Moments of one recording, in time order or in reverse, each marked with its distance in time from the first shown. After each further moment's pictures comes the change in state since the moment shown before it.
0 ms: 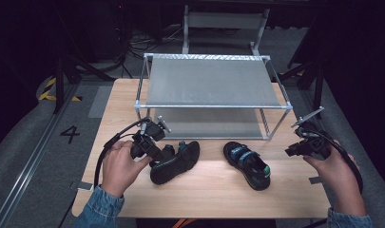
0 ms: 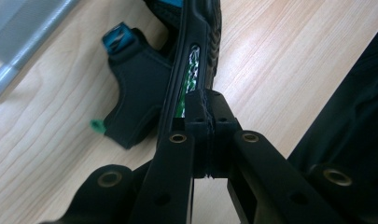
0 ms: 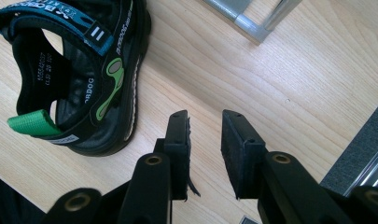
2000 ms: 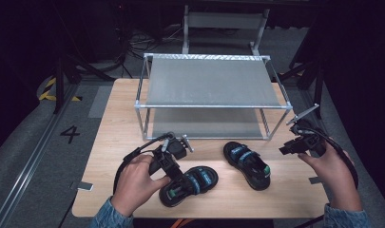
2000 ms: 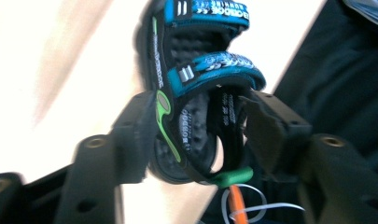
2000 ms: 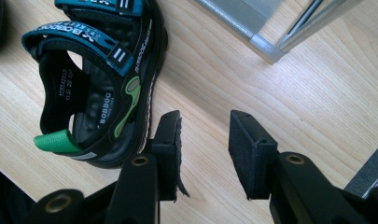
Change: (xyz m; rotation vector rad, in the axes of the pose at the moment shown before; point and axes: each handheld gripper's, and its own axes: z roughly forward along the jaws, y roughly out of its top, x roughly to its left) left arm -0.064 0.008 0.010 0.036 0.005 0.107; right arm 0.005 0.013 0.002 -0.014 0.037 -0.026
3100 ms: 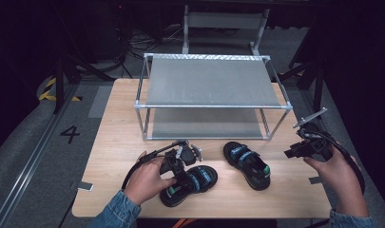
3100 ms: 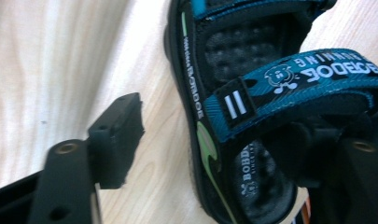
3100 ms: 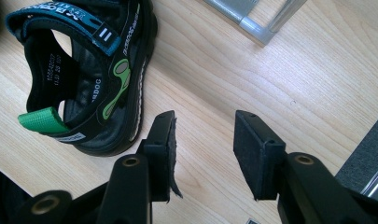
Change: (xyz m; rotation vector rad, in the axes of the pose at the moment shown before) left arm 0.003 0.019 0.060 0.120 0.132 0.156; right arm -0.006 -0.018 -0.003 -0.012 -0.011 0.029
